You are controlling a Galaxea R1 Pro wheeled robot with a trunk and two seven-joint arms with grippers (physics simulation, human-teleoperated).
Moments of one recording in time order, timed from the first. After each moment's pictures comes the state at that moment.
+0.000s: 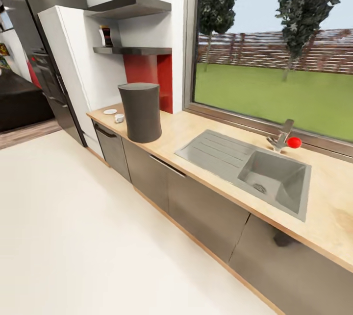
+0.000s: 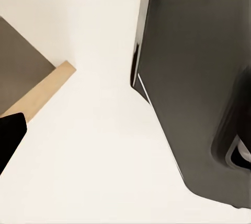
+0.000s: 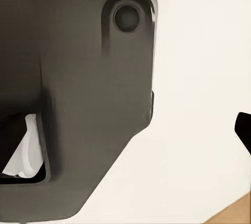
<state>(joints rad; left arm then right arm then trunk) -0.01 0.03 0.02 -0.09 0.11 -0.02 0.10 -0.01 -0.01 0.00 -0.15 0.01 -0.06 0.00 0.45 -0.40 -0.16</state>
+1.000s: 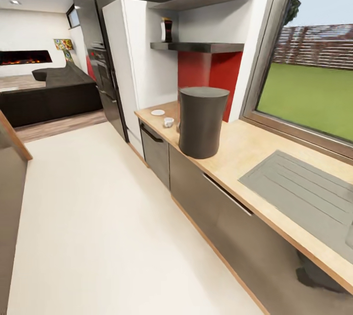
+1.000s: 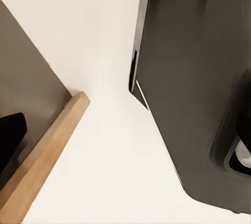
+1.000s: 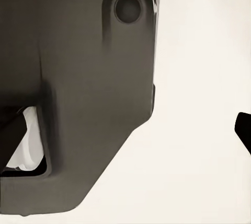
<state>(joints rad) -0.01 0.03 0.02 -0.12 0.11 -0.02 0.10 -0.01 -0.01 0.00 -0.15 0.01 -0.06 0.00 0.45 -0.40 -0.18</state>
